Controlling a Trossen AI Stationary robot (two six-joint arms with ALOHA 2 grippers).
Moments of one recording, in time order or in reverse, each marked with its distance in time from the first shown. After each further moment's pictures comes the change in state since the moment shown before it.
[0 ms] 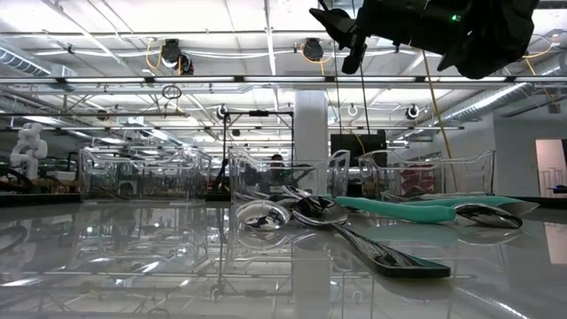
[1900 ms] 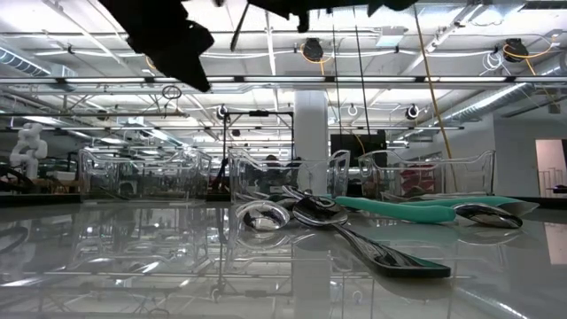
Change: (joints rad) left arm -0.037 -0.100 -0.258 -1.188 0.408 -1.373; right arm -0.199 0.090 0.722 -1.022 -0.185 -0.635
